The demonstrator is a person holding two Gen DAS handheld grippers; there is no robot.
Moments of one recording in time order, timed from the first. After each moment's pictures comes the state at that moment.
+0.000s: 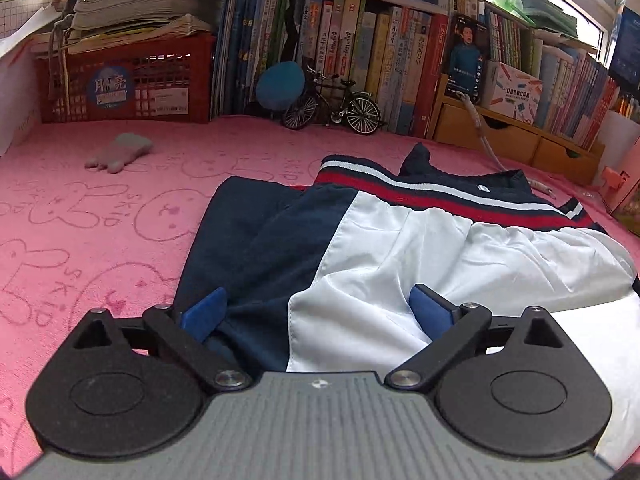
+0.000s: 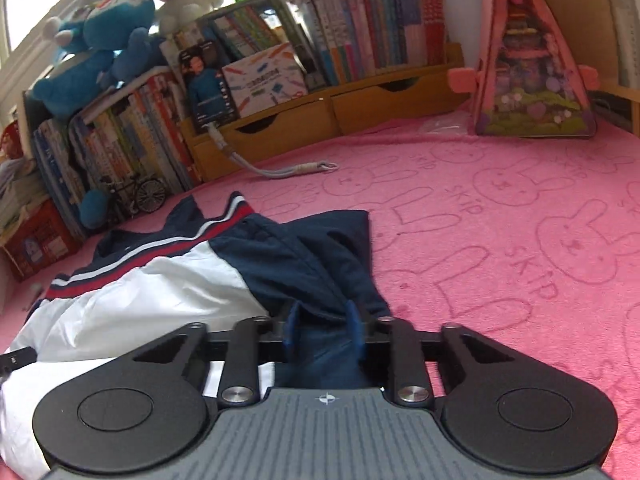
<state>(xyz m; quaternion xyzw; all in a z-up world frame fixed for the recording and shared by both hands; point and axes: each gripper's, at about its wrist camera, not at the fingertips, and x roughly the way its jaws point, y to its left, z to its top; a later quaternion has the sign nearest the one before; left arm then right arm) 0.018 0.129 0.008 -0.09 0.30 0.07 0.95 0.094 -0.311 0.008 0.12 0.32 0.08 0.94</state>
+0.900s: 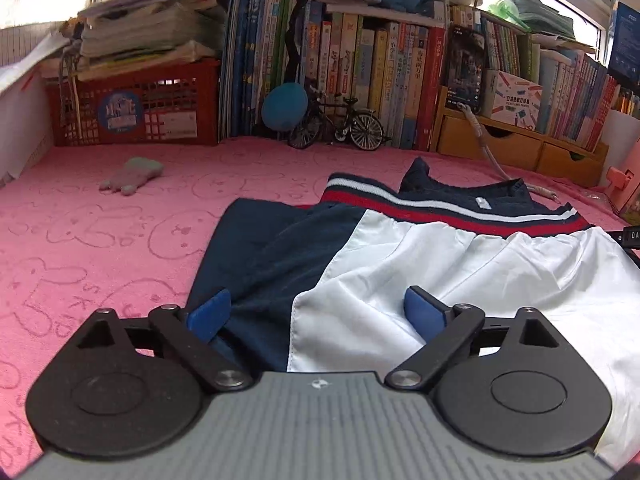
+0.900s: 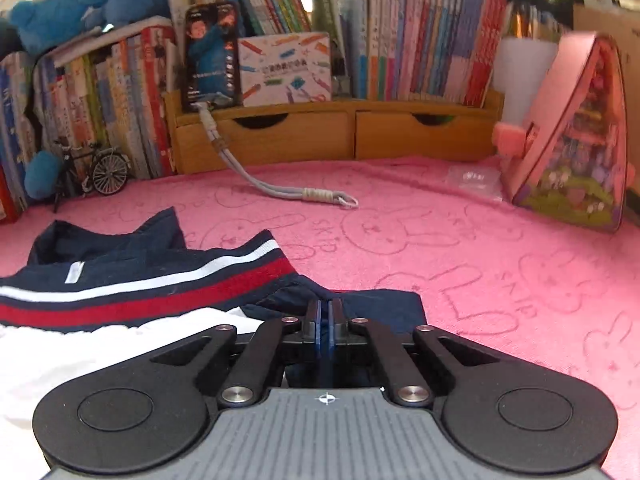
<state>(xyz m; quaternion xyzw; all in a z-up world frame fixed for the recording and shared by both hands) 0.003 0.103 0.026 -0.04 0.26 0.09 0.96 0.157 -0.205 0.018 -0.01 0.30 0.04 0.95</state>
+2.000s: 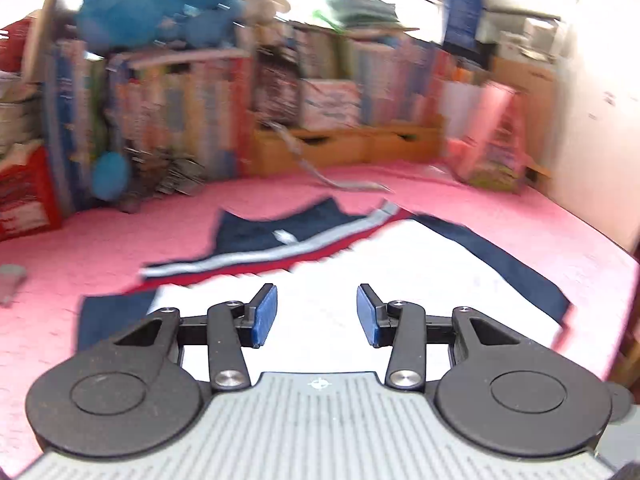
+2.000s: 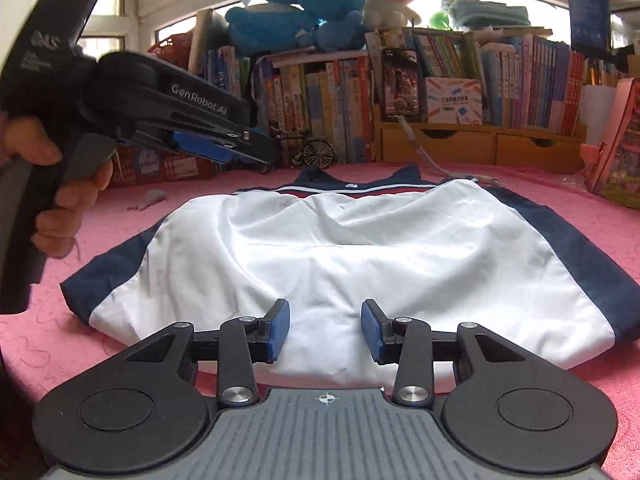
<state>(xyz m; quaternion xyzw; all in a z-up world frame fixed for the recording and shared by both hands) 0.009 0.031 0.069 0.04 0.30 -0.16 0.94 -0.072 -0.119 0.029 -0.01 0.25 0.19 0.95</state>
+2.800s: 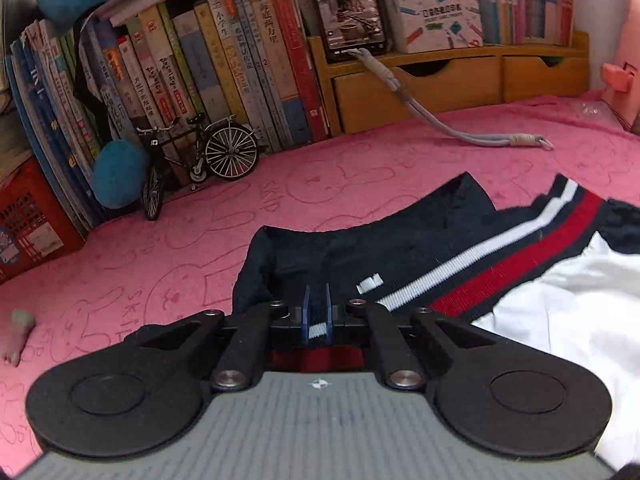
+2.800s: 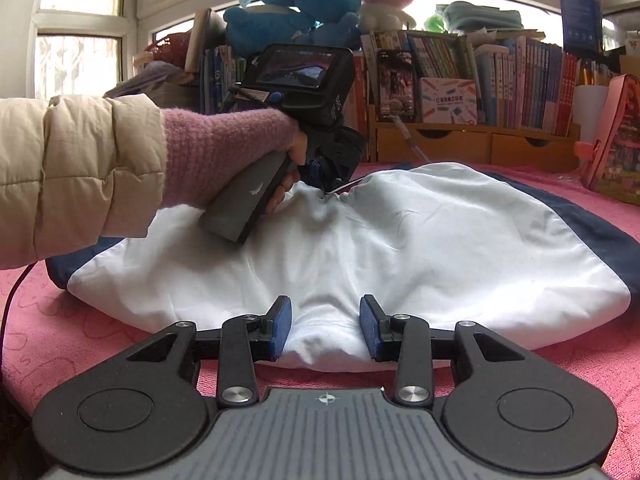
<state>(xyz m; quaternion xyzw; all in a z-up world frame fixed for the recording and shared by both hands) 0.190 0.009 0.021 0.08 0.36 0.04 0.93 -0.075 -0.119 0.001 0.00 0.23 0.19 0.96</state>
